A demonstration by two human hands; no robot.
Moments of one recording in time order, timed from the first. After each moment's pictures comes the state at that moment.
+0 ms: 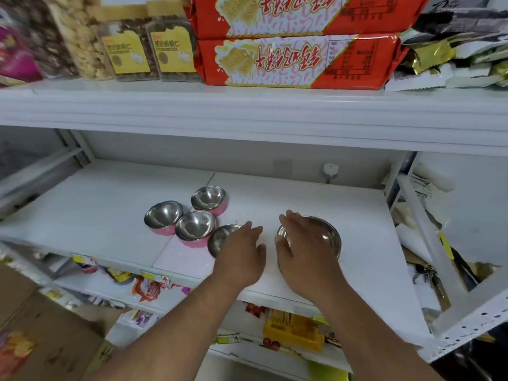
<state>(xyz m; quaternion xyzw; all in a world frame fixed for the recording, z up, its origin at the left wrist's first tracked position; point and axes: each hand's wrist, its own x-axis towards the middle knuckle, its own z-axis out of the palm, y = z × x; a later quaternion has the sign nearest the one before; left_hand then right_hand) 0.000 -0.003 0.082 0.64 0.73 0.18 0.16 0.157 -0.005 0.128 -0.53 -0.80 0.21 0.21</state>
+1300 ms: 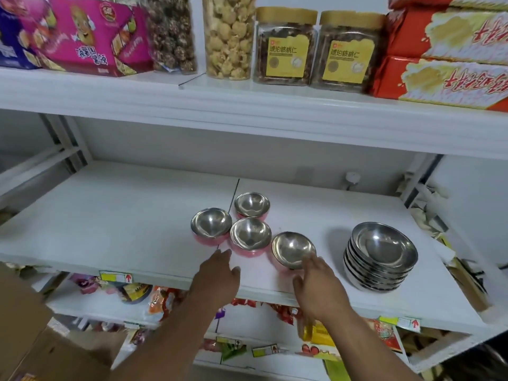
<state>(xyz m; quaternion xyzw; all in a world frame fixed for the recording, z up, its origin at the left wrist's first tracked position) -0.251 -0.043 0.035 0.60 0.75 0.15 0.25 -0.024 -0.032 0.044 -0.66 -0.73 0.15 0.06</state>
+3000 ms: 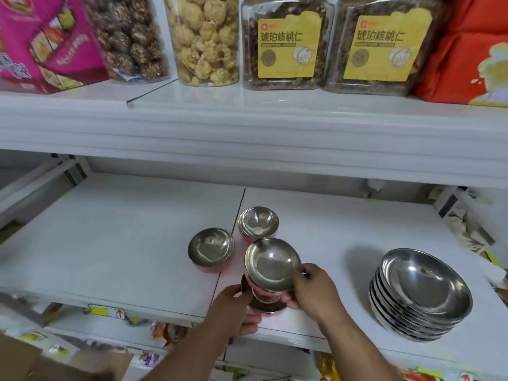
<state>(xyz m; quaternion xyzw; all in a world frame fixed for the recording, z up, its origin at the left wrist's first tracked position) -0.233 0.007 0.020 0.22 0.64 0.40 0.62 -0.060 0.050 0.050 -0.64 -0.49 0.51 0.31</state>
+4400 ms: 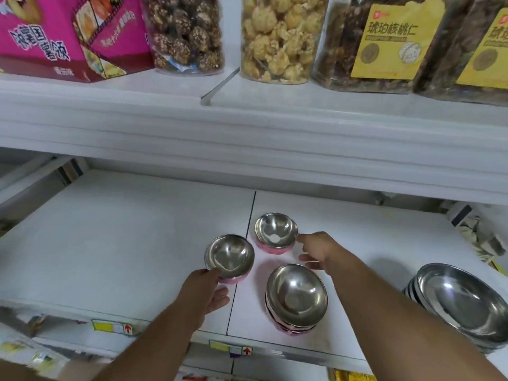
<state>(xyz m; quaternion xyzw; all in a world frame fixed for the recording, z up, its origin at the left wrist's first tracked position) -0.350 0.061 0.012 0.17 0.66 0.45 0.57 -0.109 0.178 0.054 -0.69 -0.44 0.53 0.23</state>
